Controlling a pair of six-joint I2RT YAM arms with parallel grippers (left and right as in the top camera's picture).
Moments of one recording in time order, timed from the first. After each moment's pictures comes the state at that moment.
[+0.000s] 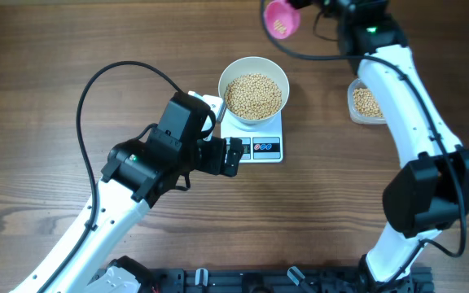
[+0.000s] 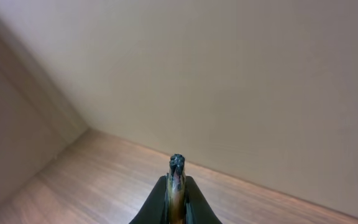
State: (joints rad) left arm -0.56 1.23 1.12 -0.85 0.13 -0.30; right arm 0.22 1.93 1.77 -0.03 -0.47 0.25
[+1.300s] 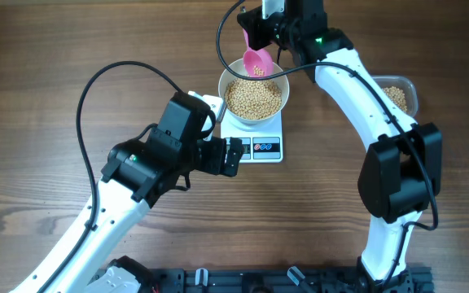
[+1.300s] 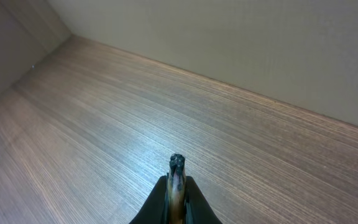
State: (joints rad) left arm -0.56 1.23 1.12 -0.85 0.13 -0.30; right arm 0.35 2.07 1.77 -0.23 -0.41 0.08
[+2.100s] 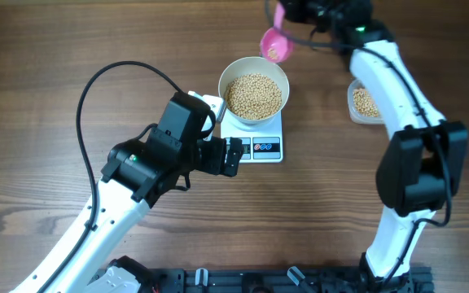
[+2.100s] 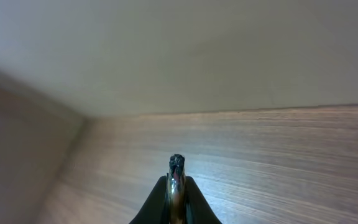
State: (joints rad) left arm -0.56 1.23 1.12 -0.85 0.13 -0.30; right arm 0.15 2.07 1.77 -0.12 -0.54 0.50
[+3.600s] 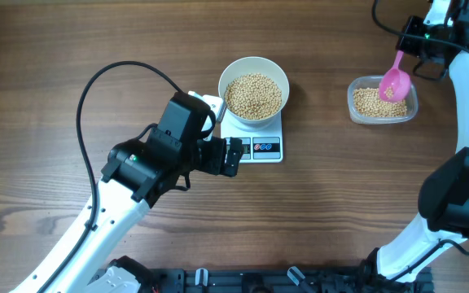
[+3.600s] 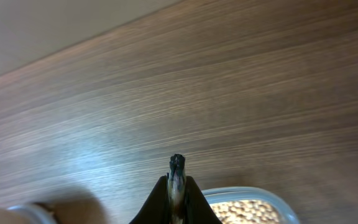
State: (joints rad) left arm -0.56 1.23 1.12 -0.85 0.13 -0.30; right arm -0.23 1.93 1.77 -0.77 -0.20 0.12
